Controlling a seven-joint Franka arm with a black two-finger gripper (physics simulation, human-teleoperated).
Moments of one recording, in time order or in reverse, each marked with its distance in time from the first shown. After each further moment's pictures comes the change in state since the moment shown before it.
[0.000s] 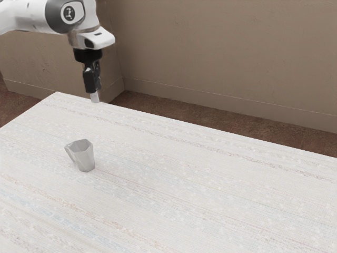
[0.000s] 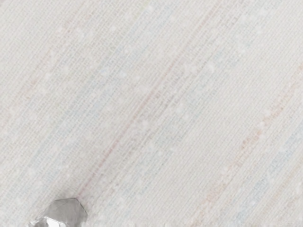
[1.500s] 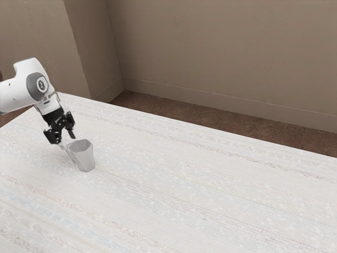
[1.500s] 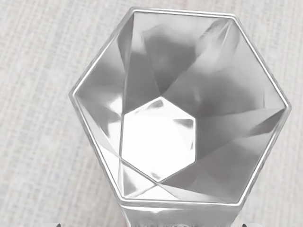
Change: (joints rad) arm 0.463 0.338 -0.027 -0.197 -0.233 0.481 0.933
